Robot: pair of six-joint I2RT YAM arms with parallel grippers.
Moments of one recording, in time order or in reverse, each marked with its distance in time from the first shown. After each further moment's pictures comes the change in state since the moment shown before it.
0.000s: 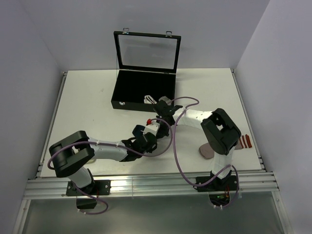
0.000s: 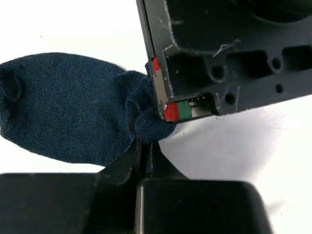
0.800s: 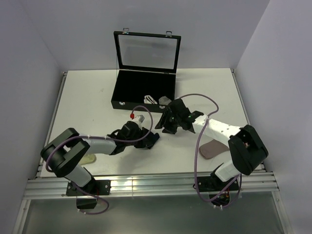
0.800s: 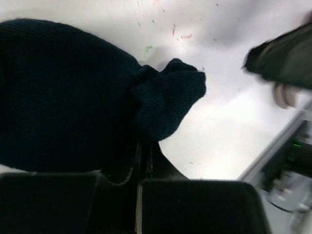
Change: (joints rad) left arm 0.287 -0.062 -0.133 0.167 0.591 -0.343; right arm -0.074 -0.360 -0.221 0.218 0.040 0.005
